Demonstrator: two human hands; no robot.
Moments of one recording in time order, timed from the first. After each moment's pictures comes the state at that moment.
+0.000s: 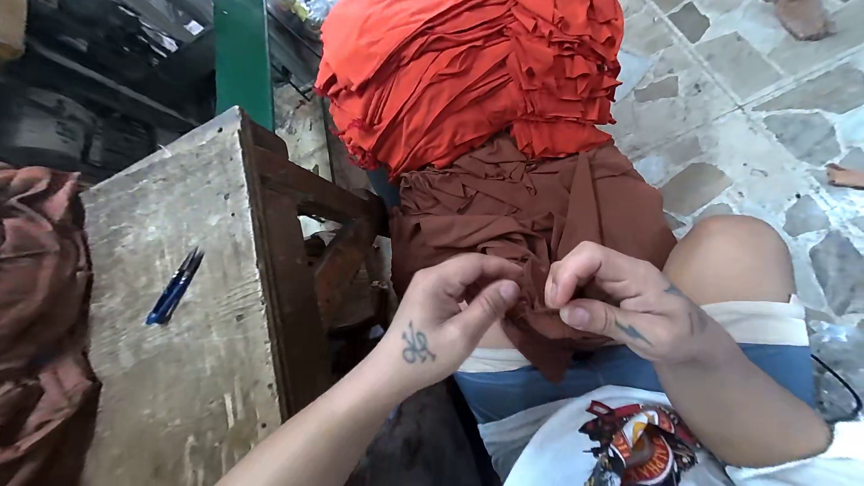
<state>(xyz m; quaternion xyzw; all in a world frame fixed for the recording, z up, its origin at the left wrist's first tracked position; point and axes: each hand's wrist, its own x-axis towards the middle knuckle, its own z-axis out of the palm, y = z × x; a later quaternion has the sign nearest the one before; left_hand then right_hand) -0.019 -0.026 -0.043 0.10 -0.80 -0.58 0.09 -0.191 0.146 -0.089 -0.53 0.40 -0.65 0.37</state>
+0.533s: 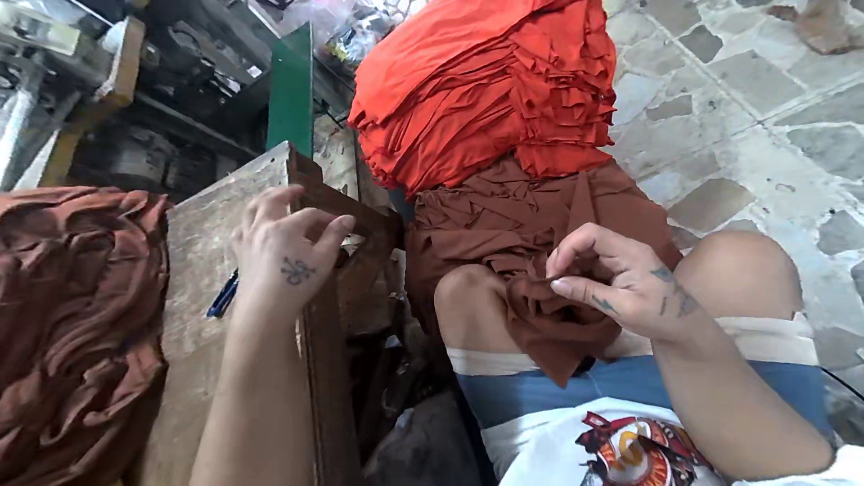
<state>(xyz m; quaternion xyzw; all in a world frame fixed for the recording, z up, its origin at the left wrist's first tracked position) 0.014 -0.140 0.019 0.38 -0.92 -0.04 0.10 -0.214 0.156 -0.090 -0.50 0.53 -0.63 0.27</state>
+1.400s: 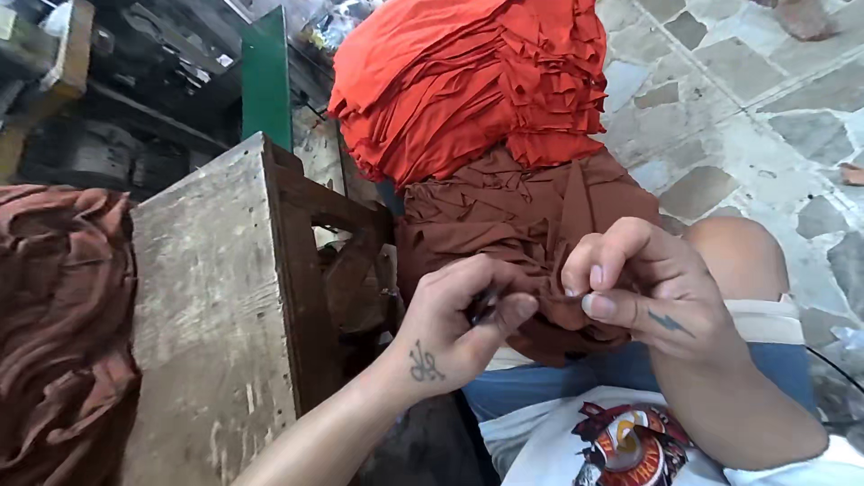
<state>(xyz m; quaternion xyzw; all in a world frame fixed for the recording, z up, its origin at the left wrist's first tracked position) -0.032 -0.004 -0.023 0.02 -0.85 -0.51 0.14 -0.194 0.162 -0.068 -0.45 0.34 -0.75 0.34</state>
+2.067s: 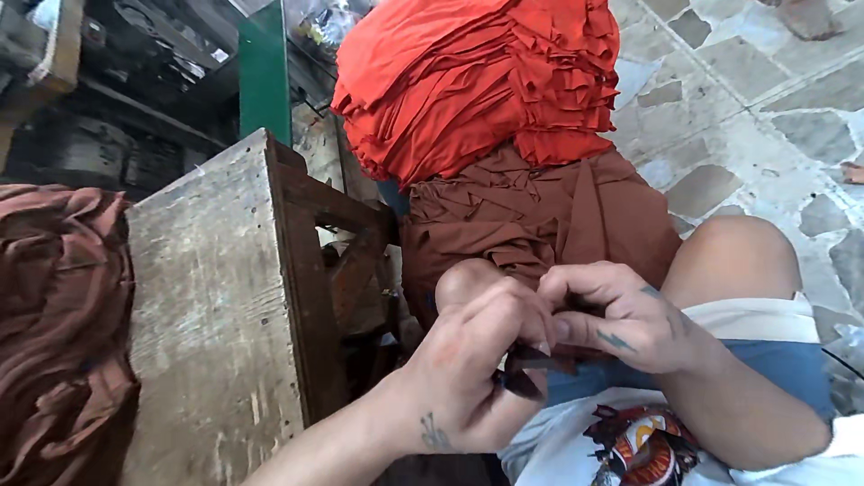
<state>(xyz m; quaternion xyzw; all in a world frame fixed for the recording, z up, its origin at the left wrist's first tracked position) -0.021 -0.006 -0.013 -0.10 -0.86 -0.48 0.15 -0.177 0.141 -0.075 -0.51 0.40 -0.65 0.40</state>
